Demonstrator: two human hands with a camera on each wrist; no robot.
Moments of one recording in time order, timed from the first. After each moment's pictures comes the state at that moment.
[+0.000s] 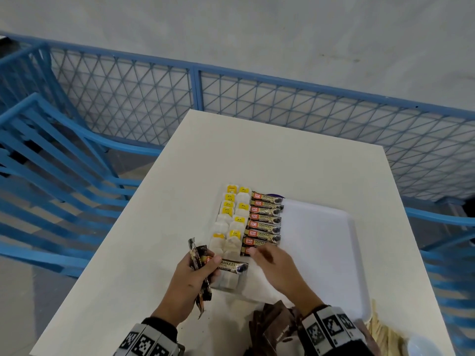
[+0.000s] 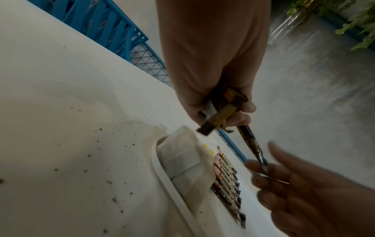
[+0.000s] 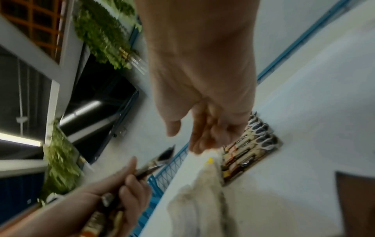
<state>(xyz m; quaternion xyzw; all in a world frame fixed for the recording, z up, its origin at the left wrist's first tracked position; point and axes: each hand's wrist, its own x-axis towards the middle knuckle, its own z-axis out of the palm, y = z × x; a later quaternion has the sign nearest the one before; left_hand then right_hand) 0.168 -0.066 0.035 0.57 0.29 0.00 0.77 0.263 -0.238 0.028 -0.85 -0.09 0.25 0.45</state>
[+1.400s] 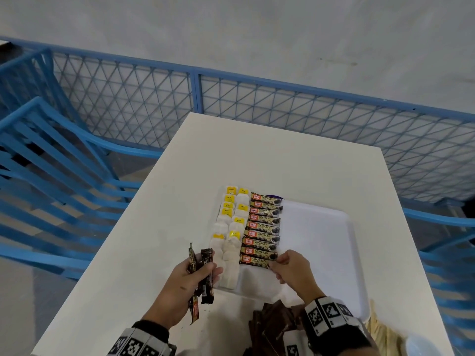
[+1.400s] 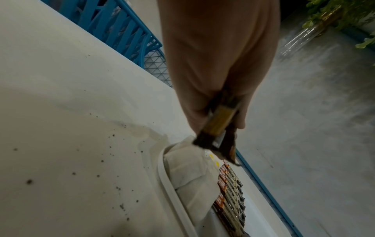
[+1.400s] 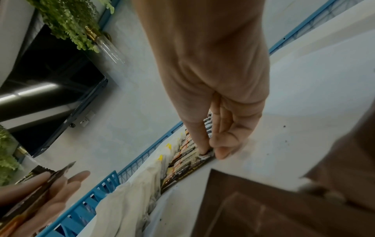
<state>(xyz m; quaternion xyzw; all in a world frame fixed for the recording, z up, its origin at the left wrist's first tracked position) 0.159 -0.057 0.035 0.51 0.30 -0.05 0.80 0.281 -0.268 -0.009 -0.85 0.09 0.25 0.45</state>
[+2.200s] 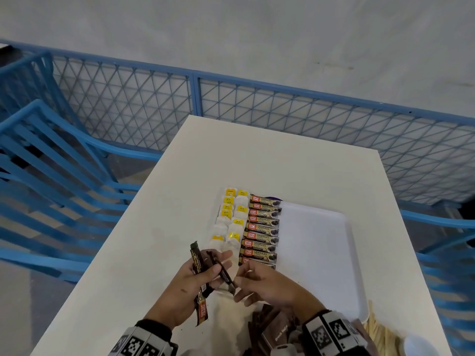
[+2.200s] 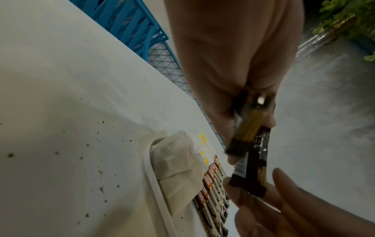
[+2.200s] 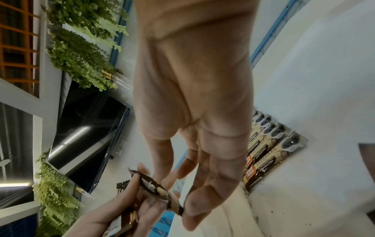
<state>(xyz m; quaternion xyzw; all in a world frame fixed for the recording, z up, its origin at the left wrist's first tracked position) 0.162 -0.062 0.048 0.42 0.21 -0.07 0.88 0.241 -0.234 0.049 -0.67 -0.09 0.51 0.54</state>
